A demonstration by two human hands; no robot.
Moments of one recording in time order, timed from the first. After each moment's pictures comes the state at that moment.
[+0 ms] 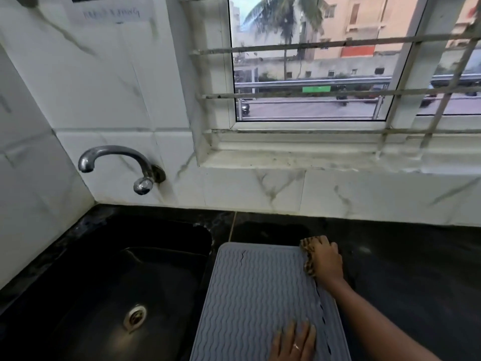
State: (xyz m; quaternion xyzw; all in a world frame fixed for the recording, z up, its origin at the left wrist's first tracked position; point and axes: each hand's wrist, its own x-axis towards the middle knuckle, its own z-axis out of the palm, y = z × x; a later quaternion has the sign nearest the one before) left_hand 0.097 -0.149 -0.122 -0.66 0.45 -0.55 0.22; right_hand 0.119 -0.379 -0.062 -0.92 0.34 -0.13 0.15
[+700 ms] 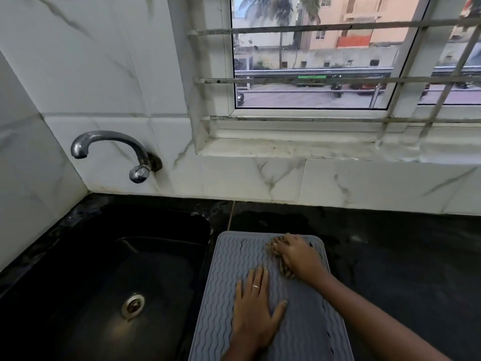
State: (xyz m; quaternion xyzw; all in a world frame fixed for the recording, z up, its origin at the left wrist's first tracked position) left_hand 0.127 -0.149 -0.103 -0.92 0.35 0.13 -0.15; right_hand 0.126 -0.337 -0.071 -0.99 0.07 -0.14 0.05
